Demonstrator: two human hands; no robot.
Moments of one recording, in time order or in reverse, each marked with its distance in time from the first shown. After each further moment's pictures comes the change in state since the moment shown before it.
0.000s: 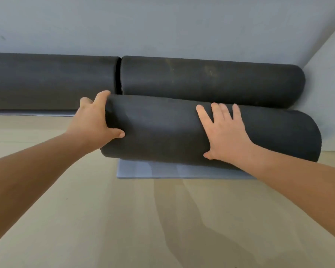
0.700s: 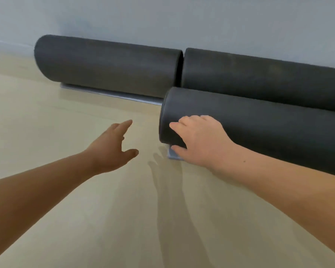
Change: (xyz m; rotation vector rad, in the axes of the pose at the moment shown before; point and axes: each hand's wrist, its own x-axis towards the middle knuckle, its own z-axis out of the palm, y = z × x) left_hand -0.095 -0.124 -0.009 -0.029 -0.143 -0.039; right_hand -0.020 -0.146 -0.102 0.293 0.074 -0.450
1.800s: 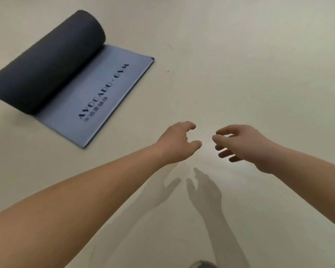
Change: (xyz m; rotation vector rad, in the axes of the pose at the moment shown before) left_hand -0.770 -0.564 0.029 -0.842 0.732 -1.201; right_hand -0.153 -0.977 0.029 0.457 -0.904 -0.751
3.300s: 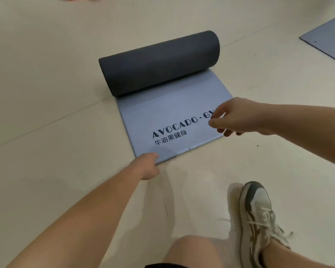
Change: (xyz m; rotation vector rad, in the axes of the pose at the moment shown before) left_hand 0.025 -0.277 -0.220 -0.011 0.110 -0.636; right_hand 0.150 -0.446 0.158 -0.902 -0.438 -0.469
